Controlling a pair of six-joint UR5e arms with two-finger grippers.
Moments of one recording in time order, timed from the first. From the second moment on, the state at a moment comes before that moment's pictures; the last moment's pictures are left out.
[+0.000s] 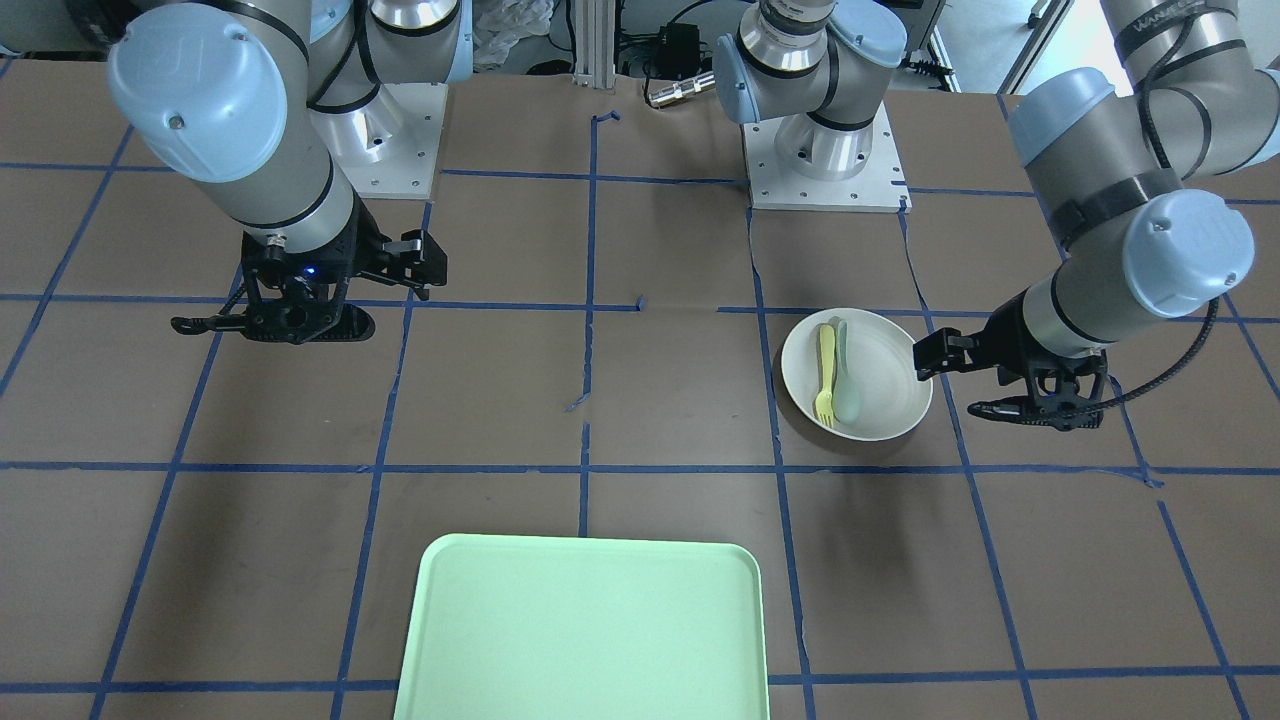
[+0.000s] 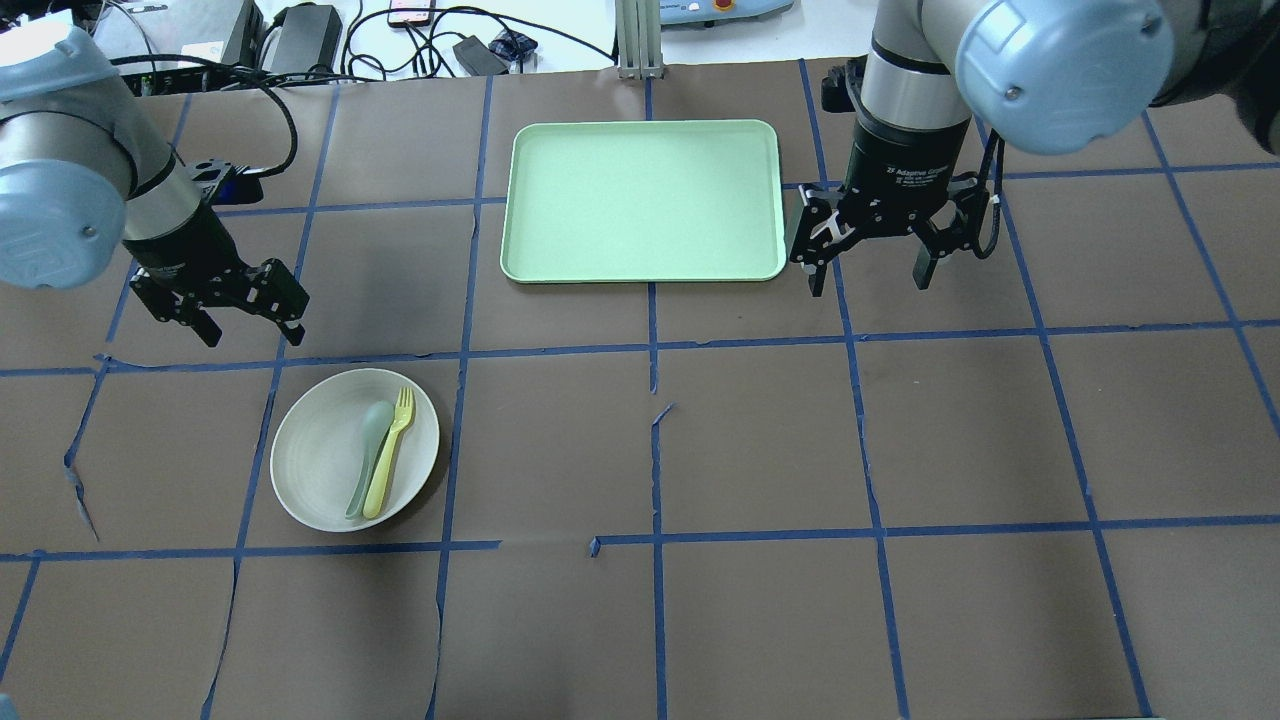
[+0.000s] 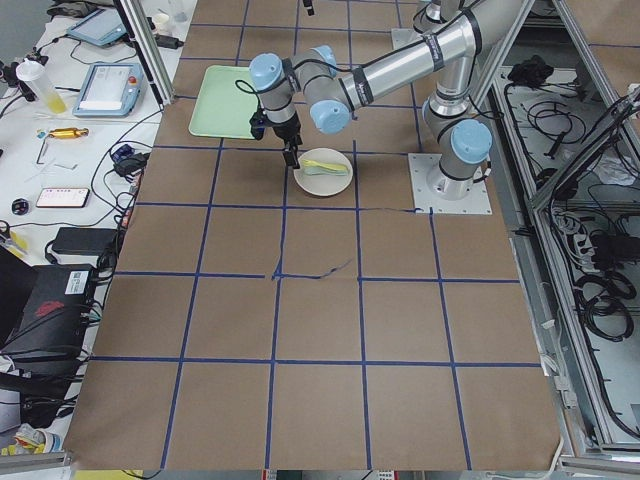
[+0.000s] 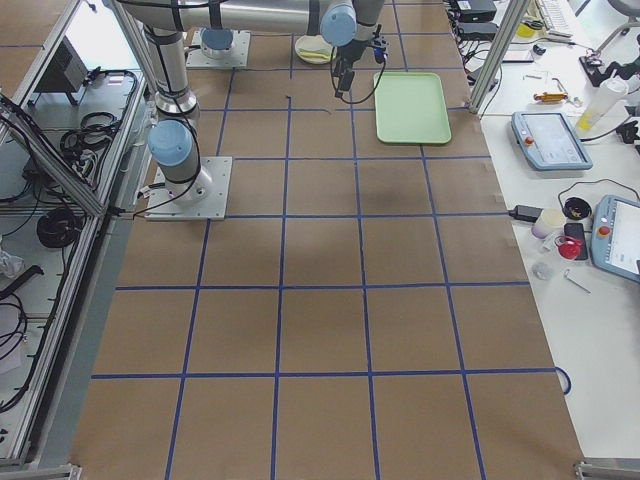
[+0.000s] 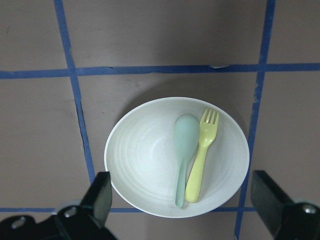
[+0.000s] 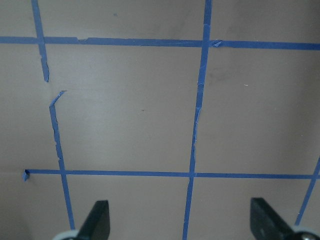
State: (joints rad) left arm -1.24 -1.78 -1.77 -1.37 1.62 0.38; right arm 1.65 -1.40 1.52 -1.43 -1.55 0.05
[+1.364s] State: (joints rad) left arm -1.08 -1.88 -2.03 -1.21 1.54 0.54; right arm 1.66 -1.40 1.55 -1.43 -1.55 0.05
